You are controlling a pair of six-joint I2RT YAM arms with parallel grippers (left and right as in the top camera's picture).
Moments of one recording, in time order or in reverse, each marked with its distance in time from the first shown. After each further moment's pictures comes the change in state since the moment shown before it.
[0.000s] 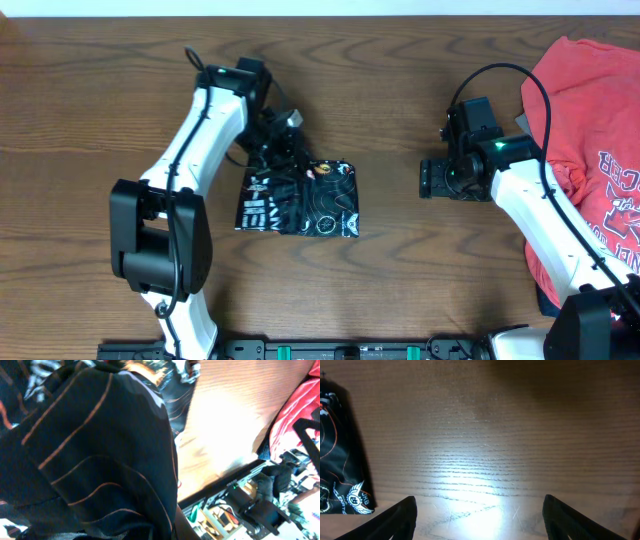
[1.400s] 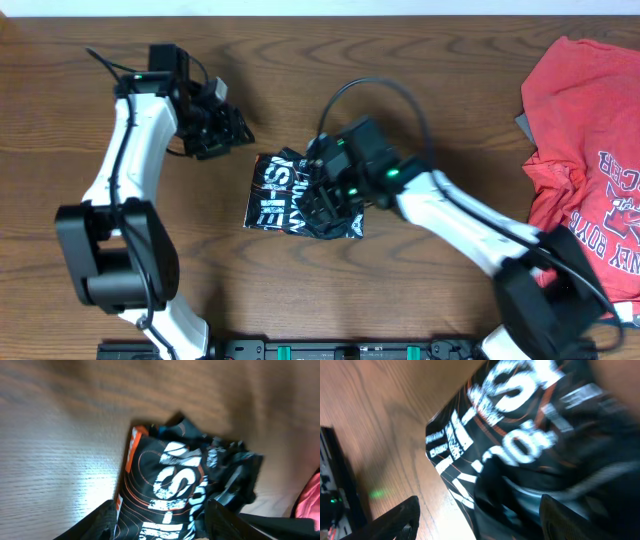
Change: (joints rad) left arm 0.280 -0.081 -0.090 0.246 -0.166 0.030; right arm 0.440 0.227 0.000 0.553 -0.467 -0.160
